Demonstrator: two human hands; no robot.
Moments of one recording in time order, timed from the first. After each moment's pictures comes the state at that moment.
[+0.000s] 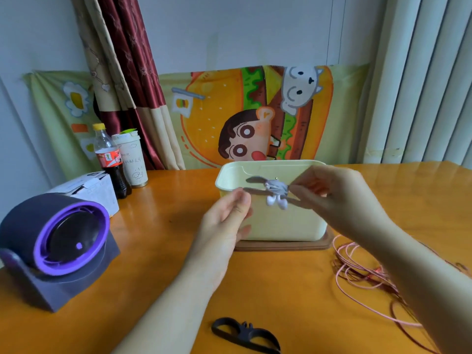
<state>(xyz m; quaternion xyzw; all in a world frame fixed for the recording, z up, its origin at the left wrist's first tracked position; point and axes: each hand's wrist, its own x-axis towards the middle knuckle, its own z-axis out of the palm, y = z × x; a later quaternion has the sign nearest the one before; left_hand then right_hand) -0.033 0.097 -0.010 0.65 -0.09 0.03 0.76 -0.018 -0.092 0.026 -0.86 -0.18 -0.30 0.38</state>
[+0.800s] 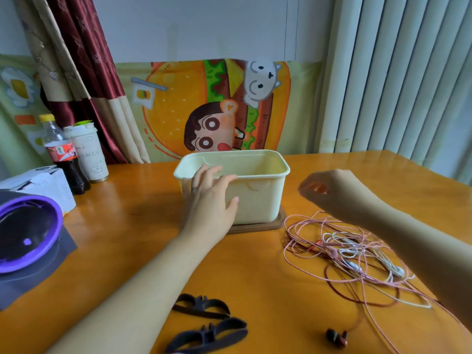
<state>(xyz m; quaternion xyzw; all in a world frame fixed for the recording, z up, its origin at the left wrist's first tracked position) -0.001 0.055 -0.016 0.93 -0.17 0.25 0.22 -0.037 -0.179 0.019 -0.96 -0.07 -0.18 0.20</state>
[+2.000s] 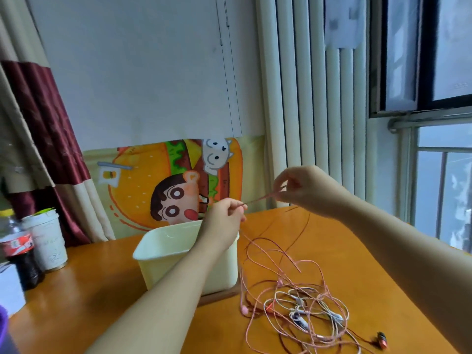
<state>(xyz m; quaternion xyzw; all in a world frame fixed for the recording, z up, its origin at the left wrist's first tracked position) -0.018 -0.054 0.083 0.83 -0.23 0.14 0.49 -0.089 -0.227 0.132 -0.90 -0.09 -0.30 0.29</state>
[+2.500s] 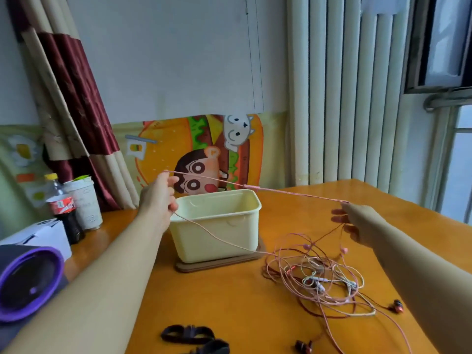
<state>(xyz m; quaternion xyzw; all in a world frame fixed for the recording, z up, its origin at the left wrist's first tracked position) 0.010 0.074 0.082 0.62 0.05 0.13 0.77 -0.061 -0.269 0.018 -0.72 0.29 -0.14 0.61</state>
